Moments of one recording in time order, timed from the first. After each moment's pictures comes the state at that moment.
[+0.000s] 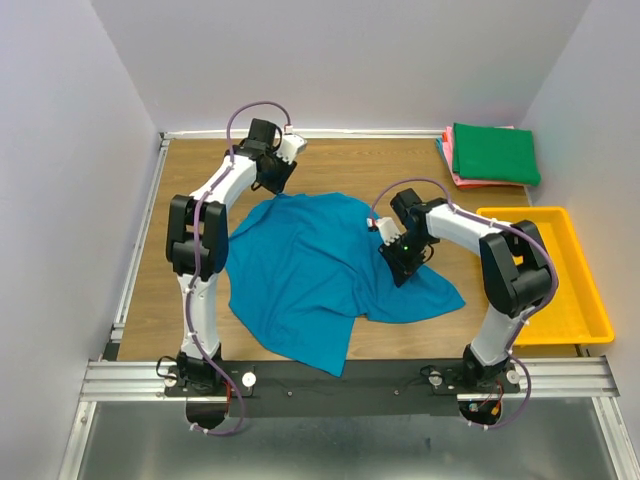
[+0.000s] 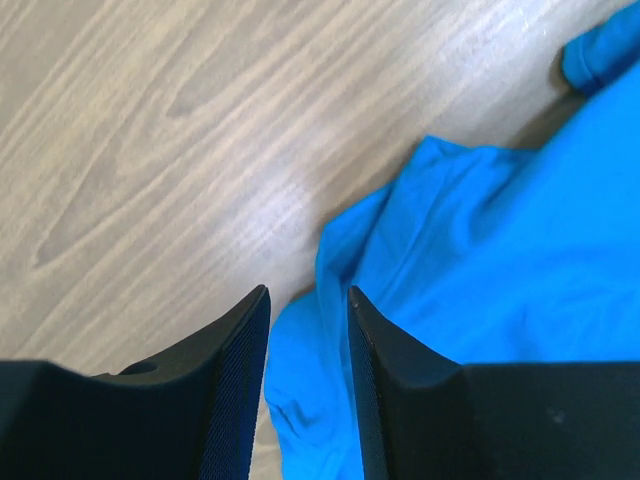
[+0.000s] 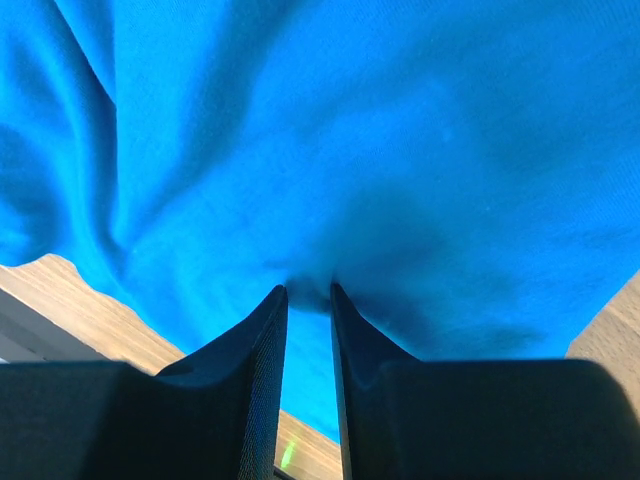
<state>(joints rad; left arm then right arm) -0.24 2.13 1.77 -0.58 0.19 0.40 0.41 1.80 1.12 -0.83 -0.30 -0.34</state>
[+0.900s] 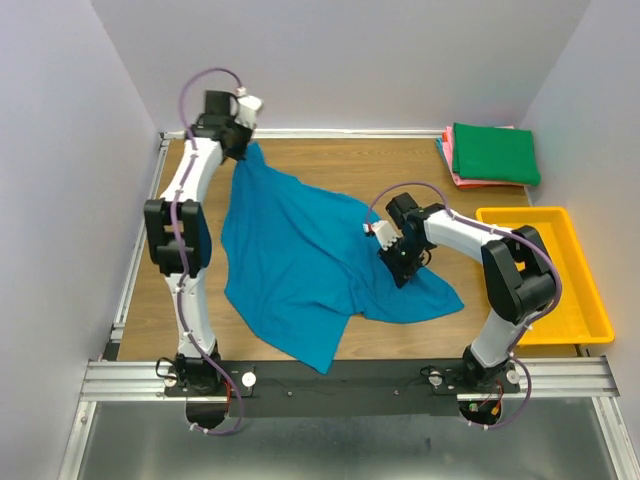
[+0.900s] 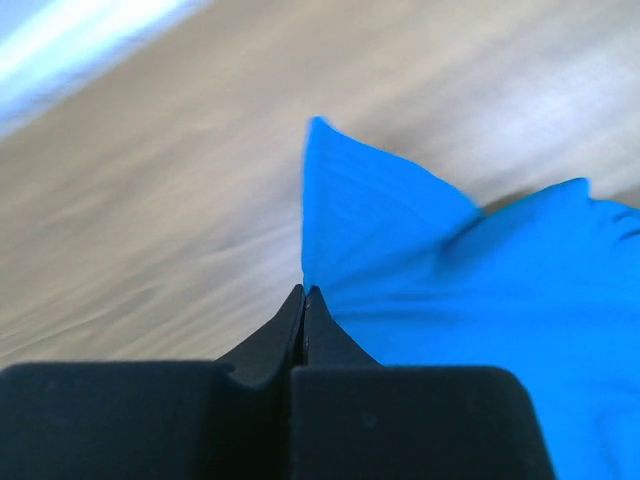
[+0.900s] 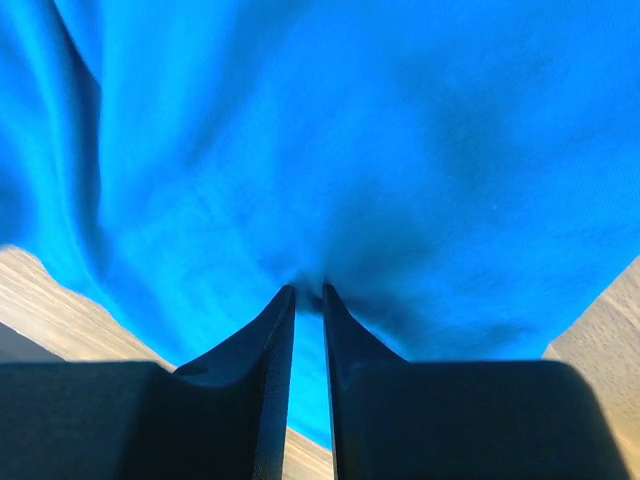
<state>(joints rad) -0.11 2.18 1.97 -0.59 0.17 0.34 0.45 1.75 1.05 -0.77 -0.24 -0.35</state>
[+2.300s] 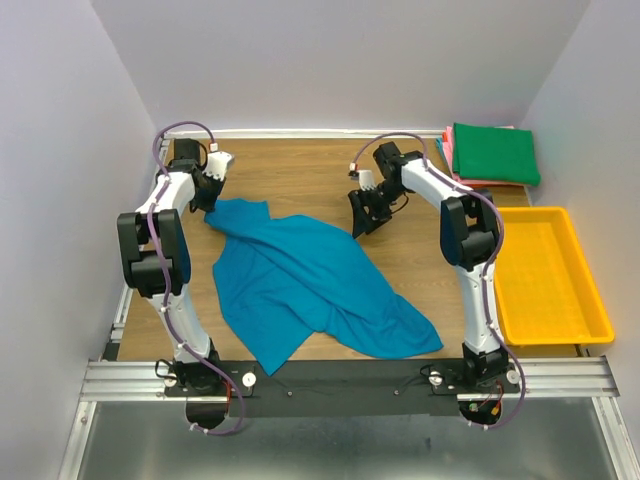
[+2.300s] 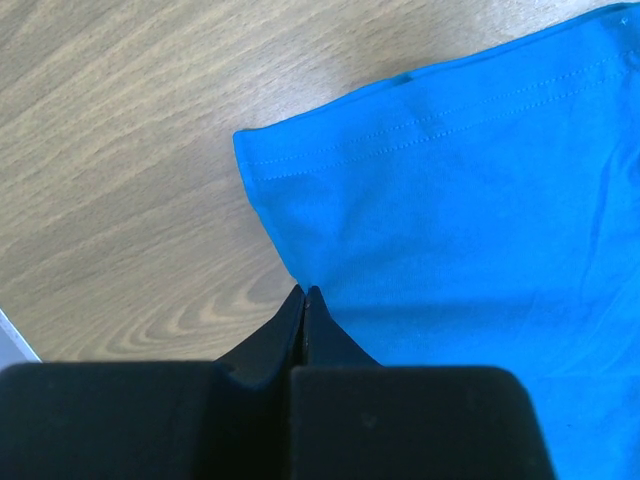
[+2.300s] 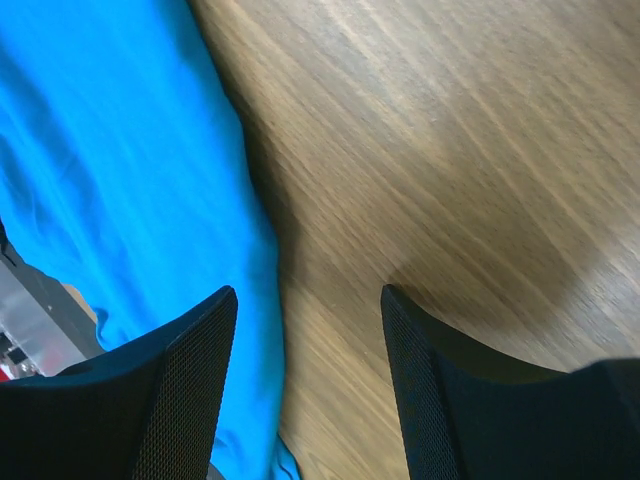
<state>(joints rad) 0.11 1.93 1.45 -0.57 0.17 0.47 0.35 2.32 1.90 -0.99 -0.61 -0.19</state>
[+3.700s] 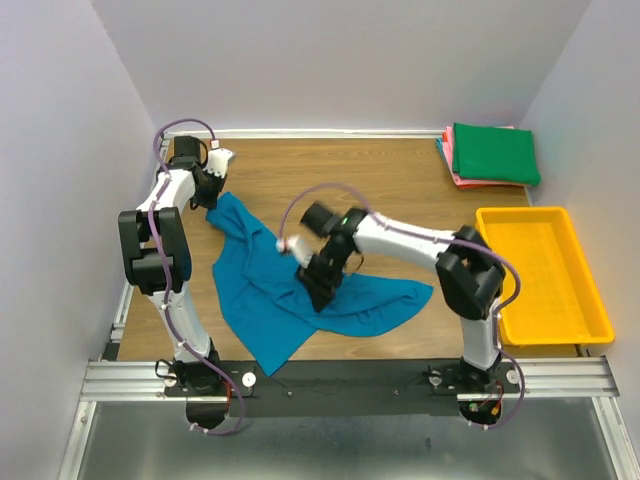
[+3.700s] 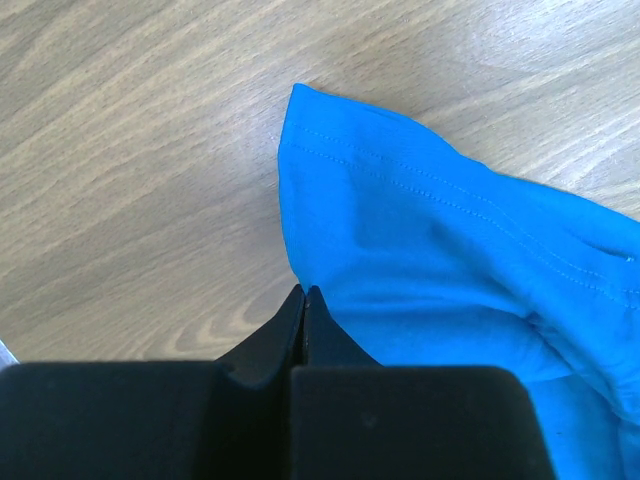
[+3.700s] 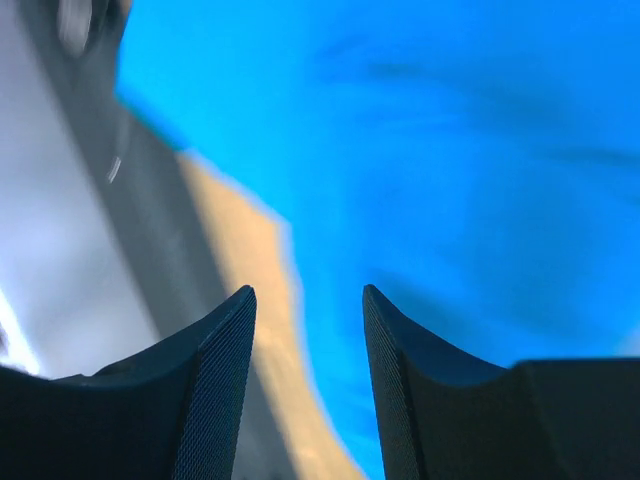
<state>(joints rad) 0.11 1.95 1.49 -0.58 0.21 0.47 0.95 1.97 1.48 -0.86 -0.62 -0.24</state>
